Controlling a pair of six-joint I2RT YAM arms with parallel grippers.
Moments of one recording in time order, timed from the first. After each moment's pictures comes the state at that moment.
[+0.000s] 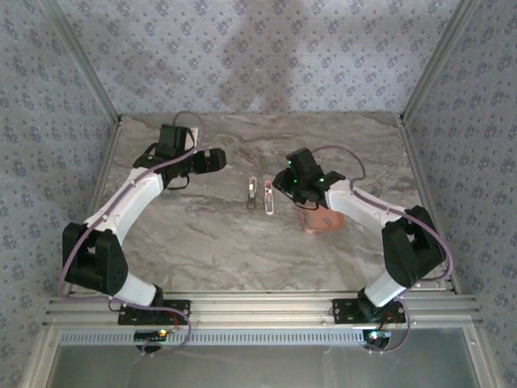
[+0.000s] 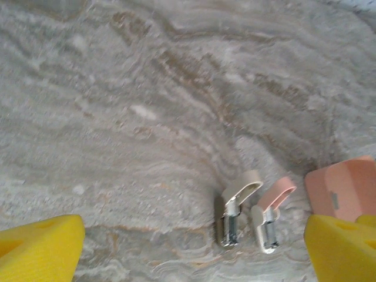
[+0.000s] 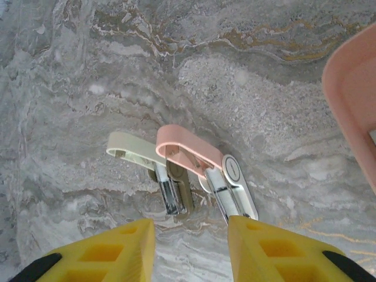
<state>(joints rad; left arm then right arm) -0.31 1.50 1.25 -0.50 0.23 -0.39 0.58 1.56 1.07 -0.35 -0.05 1.06</state>
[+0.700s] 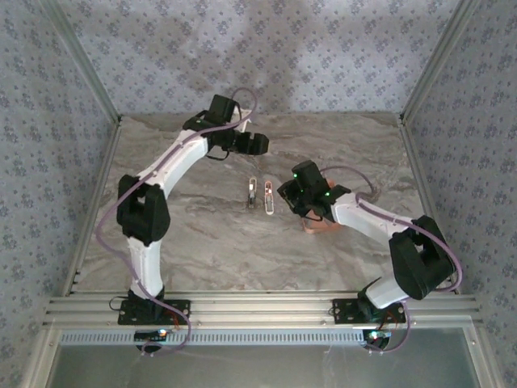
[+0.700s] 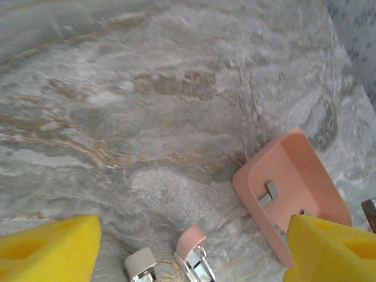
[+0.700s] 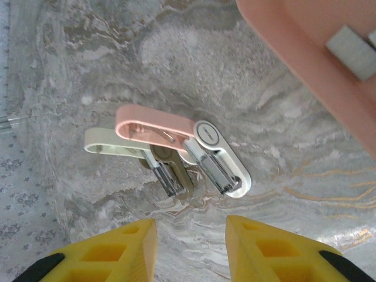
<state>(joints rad) -0.48 2.04 1.91 -0.74 0.43 -0.21 0.60 1.49 0.91 -0.25 -0.07 1.38</state>
